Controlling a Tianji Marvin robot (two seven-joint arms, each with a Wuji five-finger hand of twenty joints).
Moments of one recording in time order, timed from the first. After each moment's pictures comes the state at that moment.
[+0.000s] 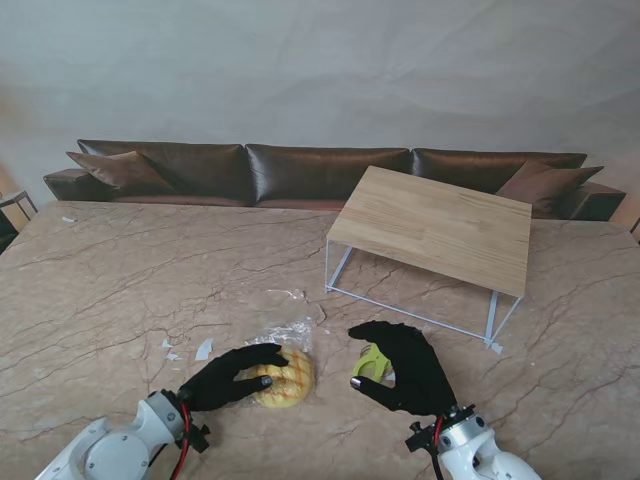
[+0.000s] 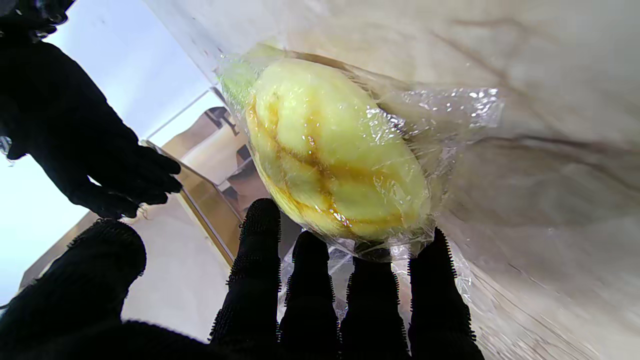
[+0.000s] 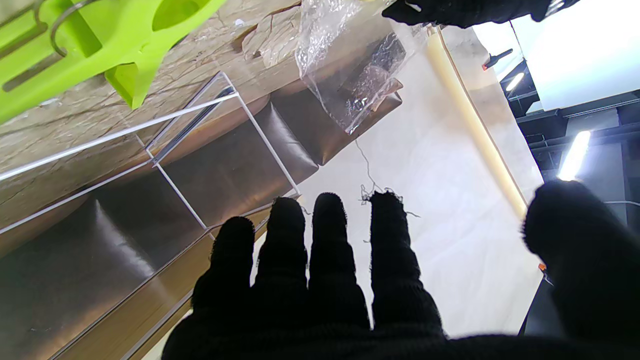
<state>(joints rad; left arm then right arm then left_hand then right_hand) 1.69 -1.07 -1.20 -1.42 0.38 -0.55 -0.06 -1.91 -1.13 1.25 -1.68 -0.83 -0.36 -0.47 0.30 -0.11 0.33 0.13 0.54 0.00 0.31 0.23 0.42 0.00 0.19 0.20 0.39 0.12 0.16 0.34 0.09 0.14 0.74 0.41 0.06 -0.36 0.84 -0.05 0.35 -0.05 0.58 0.23 0.49 0.03 0.36 0.22 0.45 0.00 0.21 0.26 0.12 -0.01 0.67 0.14</state>
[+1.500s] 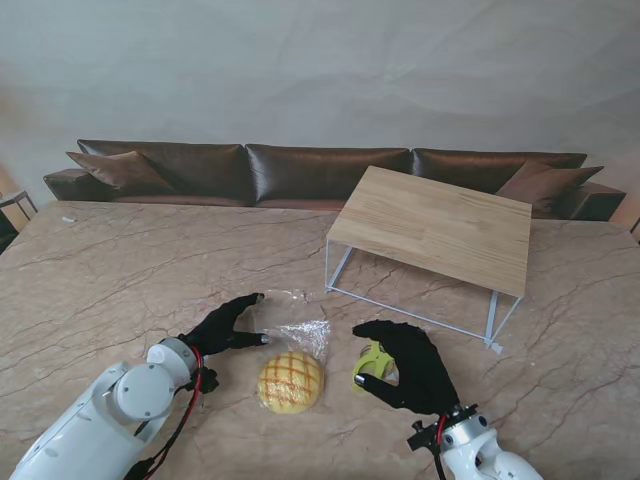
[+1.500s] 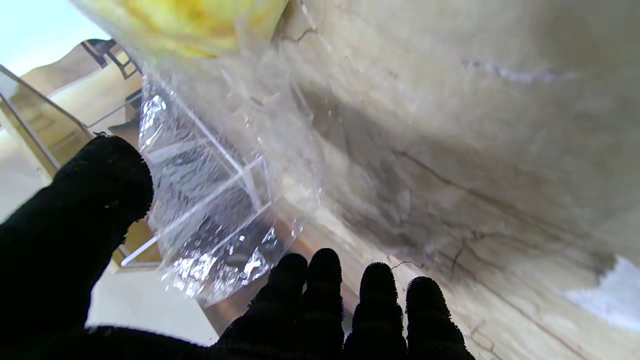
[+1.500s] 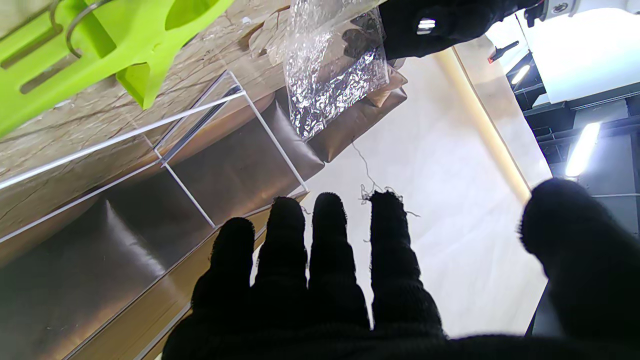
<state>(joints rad) 1.44 -1.11 -1.12 -1.31 0.30 -0.17 -0.09 -1.91 -1.14 1.26 -1.67 -0.81 -0.37 -0.46 0.33 -0.65 0.85 -0.12 0.25 0.27 0.12 0.21 0.23 0.12 0.26 0.40 0.09 0.14 0.15 0.51 -0.06 0.07 0.16 0.57 0.06 -0.36 0.86 -0.05 0.35 -0.05 0.59 0.23 0.49 0.03 0.36 0.22 0.46 0.00 0.21 0.26 0.12 -0.01 0.66 0.14</state>
